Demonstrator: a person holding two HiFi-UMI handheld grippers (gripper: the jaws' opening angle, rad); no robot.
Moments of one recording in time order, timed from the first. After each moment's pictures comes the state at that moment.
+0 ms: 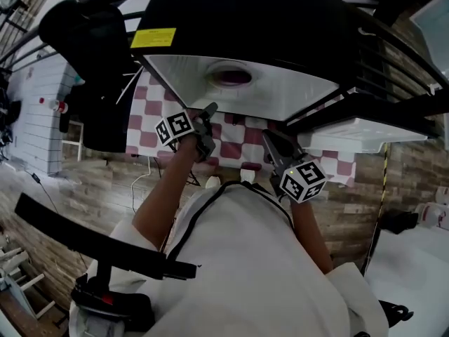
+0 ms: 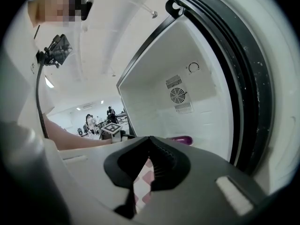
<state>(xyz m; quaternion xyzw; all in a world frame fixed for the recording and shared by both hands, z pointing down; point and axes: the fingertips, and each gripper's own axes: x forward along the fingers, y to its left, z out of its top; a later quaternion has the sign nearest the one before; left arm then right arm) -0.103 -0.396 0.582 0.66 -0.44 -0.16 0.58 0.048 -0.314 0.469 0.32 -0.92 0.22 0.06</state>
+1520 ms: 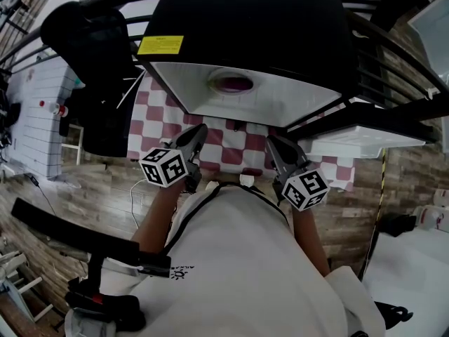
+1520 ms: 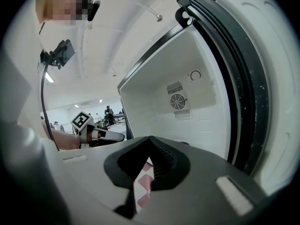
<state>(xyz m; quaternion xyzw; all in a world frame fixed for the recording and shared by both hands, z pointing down) -0.119 -0.327 0.489 0.81 -0.46 -0.04 0.37 0.047 -0.315 0.452 0.34 -0.92 0.18 0.06</state>
